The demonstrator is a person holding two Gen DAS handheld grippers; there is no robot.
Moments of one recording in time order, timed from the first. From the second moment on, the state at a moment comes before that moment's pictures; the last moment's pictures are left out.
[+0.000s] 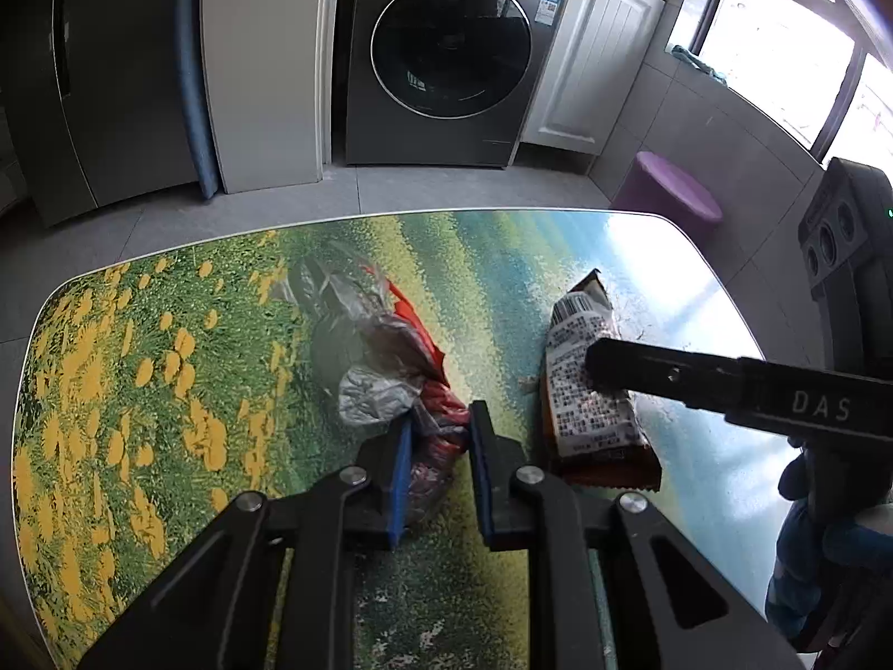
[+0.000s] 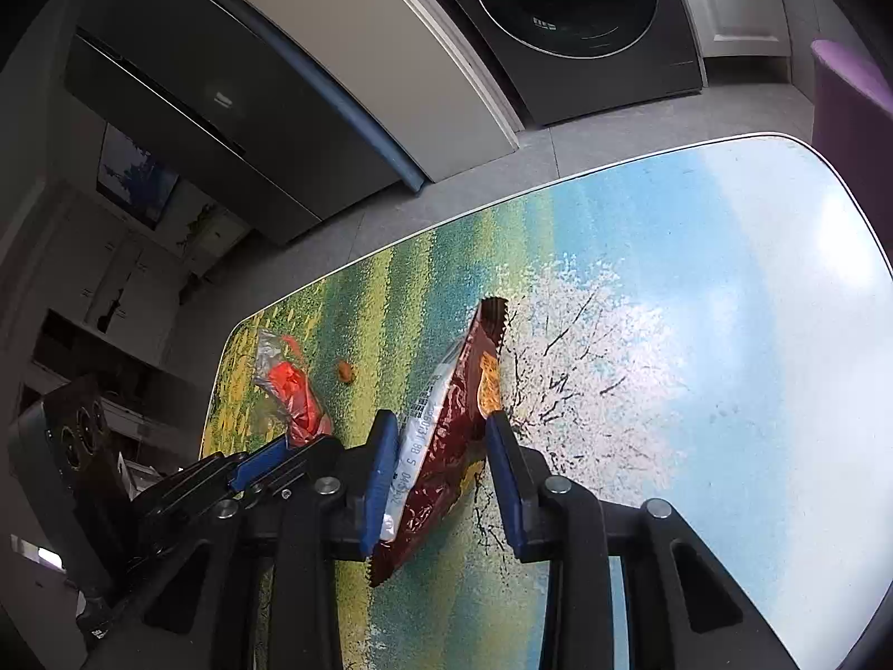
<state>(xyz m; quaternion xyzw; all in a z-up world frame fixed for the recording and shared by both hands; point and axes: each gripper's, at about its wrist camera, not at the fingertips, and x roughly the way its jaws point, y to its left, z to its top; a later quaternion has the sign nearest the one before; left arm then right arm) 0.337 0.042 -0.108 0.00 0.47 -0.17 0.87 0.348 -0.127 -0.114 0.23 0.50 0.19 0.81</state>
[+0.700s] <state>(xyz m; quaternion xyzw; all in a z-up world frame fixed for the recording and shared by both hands) 0.181 0.002 -0.004 0.01 0.38 -0.20 0.90 0.158 -0.233 -0.026 0.27 0.40 0.16 0.86</state>
